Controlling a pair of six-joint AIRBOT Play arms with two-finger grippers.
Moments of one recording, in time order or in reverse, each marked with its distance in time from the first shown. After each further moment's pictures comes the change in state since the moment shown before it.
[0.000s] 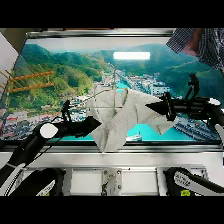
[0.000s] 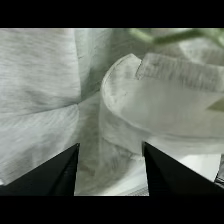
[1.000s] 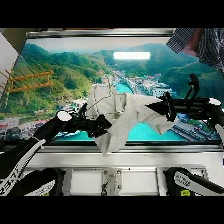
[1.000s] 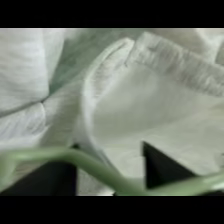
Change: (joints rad) left arm -0.006 -0.346 0.082 -0.388 -0.181 0.320; right arm 0.000 0.002 0.000 -0.004 0.000 0.006
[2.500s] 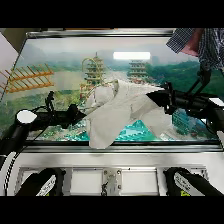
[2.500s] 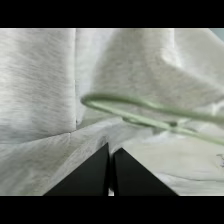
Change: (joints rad) left arm 0.399 0.320 0.000 0.261 -0.093 -0.049; right arm 0.102 0.150 0.000 0.260 -0.136 0.115
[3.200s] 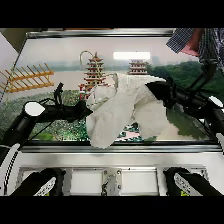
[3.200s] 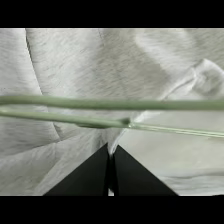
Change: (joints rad) left arm -0.151 -0.101 0.149 0.050 0.007 0.017; right arm 0.060 0.031 0.000 0.143 -0.119 0.047
